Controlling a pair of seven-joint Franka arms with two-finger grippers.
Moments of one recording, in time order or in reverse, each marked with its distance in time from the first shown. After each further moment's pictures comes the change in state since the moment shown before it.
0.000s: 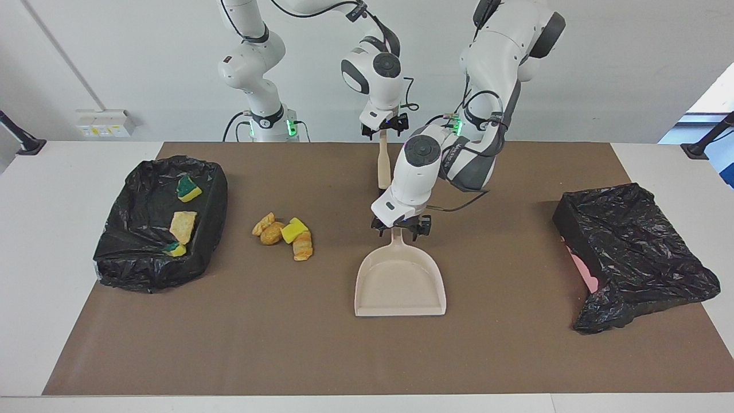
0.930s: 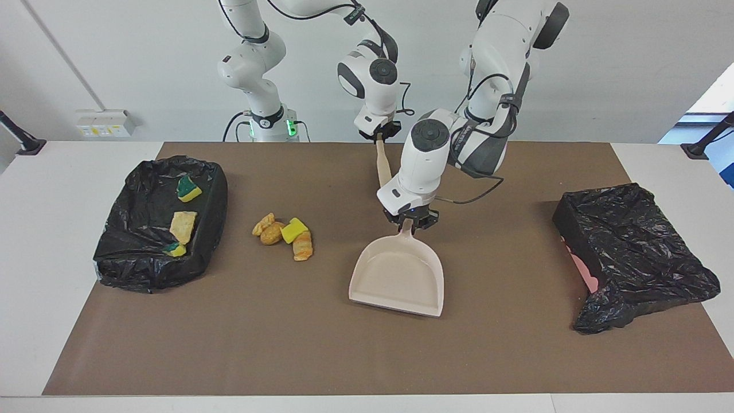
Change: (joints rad) left arm 0.018 -0.118 -0.004 0.016 0.004 -0.206 0.236; right arm -0.100 -0.001 -0.013 0.044 -0.073 -0.138 -0.003
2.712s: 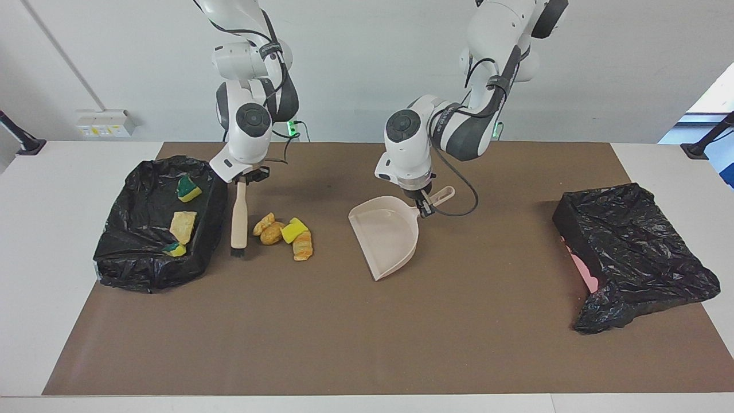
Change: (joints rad) left arm -0.030 -0.006 -0.044 -0.111 0.195 -0.072 0.751; right arm -0.699 -0.039 0.005 -0.021 -0.535 -0.154 -0.476
